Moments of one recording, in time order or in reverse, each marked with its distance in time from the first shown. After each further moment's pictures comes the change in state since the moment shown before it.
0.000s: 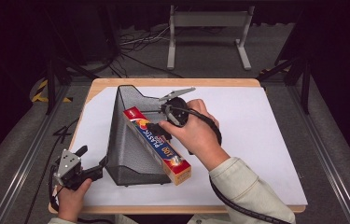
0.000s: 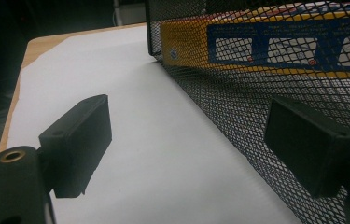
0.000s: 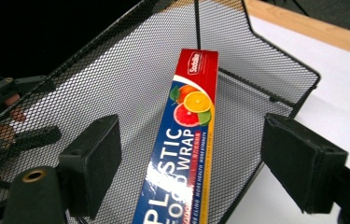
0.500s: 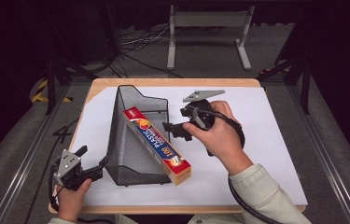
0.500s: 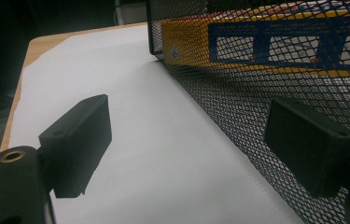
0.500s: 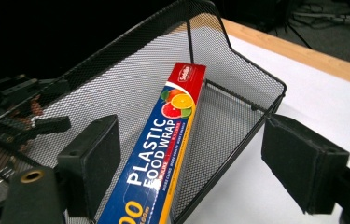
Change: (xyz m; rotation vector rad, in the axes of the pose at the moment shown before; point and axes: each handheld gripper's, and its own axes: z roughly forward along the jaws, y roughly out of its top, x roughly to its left) left arm 0.000 0.000 -0.001 0.005 0.008 0.001; right arm -0.026 -0.021 -0.046 -0.108 0.048 -0.034
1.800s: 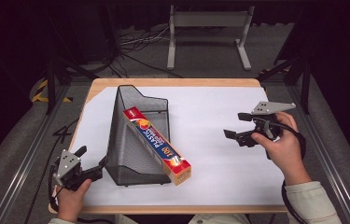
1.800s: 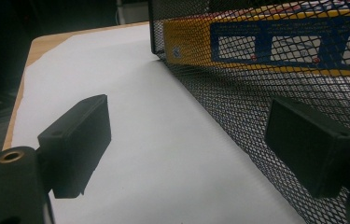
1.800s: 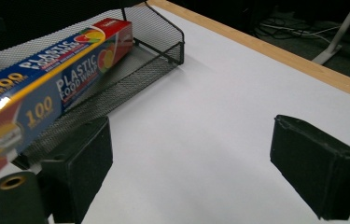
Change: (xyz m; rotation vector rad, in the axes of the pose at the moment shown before) left arm 0.000 0.000 -0.001 0.002 0.007 -0.003; right arm -0.117 -0.090 -0.089 -0.042 -0.061 -0.090
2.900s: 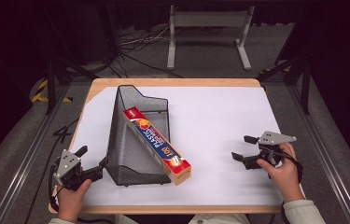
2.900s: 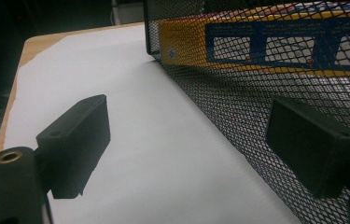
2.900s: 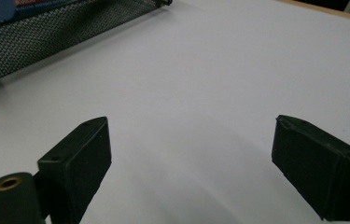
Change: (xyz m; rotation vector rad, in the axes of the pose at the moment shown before) left arm 0.000 0.000 0.001 -0.004 -0.023 0.003; right arm -0.020 -0.117 0.021 -0.035 0.003 0.013
